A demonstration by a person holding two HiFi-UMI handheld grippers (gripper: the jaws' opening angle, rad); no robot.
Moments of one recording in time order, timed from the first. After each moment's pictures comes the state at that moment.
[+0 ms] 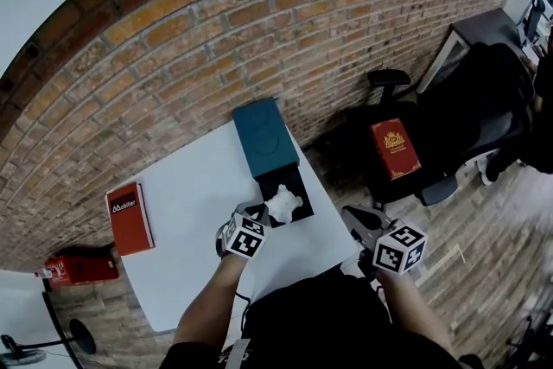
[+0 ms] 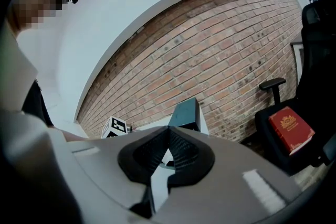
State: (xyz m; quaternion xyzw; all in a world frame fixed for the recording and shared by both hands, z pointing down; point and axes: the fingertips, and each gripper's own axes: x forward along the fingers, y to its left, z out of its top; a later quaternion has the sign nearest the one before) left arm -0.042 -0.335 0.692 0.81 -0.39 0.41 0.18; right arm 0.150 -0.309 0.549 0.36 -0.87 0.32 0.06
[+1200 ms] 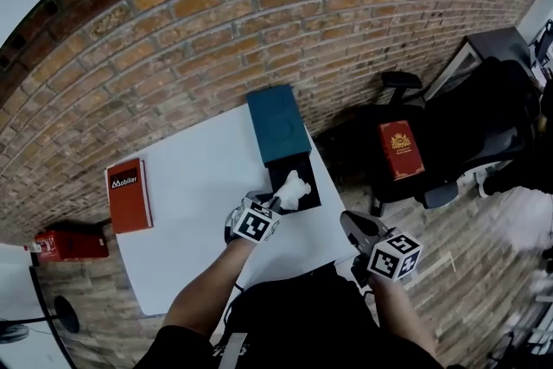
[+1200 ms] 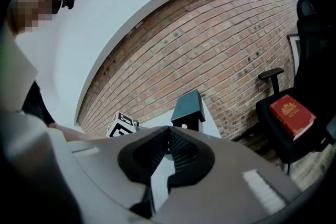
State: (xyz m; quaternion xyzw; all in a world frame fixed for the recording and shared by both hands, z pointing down) left arm -0.035 -0.331 0.706 0.82 -0.38 0.36 0.23; right arm 0.124 -0.283 0.568 0.37 -0.86 0.34 0.07
